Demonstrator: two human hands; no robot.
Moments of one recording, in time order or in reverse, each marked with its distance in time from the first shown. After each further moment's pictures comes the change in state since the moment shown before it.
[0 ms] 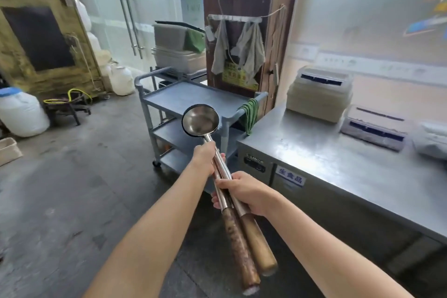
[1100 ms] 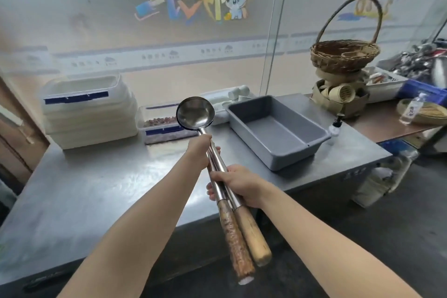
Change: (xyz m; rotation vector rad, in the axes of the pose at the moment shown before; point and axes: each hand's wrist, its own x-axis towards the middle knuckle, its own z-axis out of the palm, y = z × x) left_hand -0.039 -0.196 0.654 0.480 -0.862 -0.238; right_hand -0.097 0.055 -0.526 0.467 0.836 -0.051
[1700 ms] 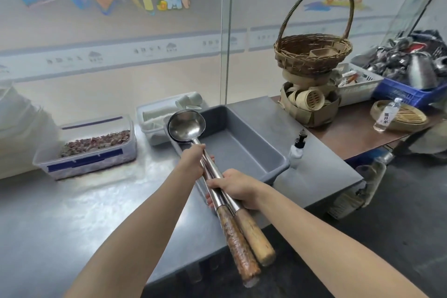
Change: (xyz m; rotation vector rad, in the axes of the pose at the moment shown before) left_hand 0.182 -0.033 0.305 0.009 -0.019 -0.118; right_hand 0.115 -0.053 -0.330 -0.008 0.014 0.105
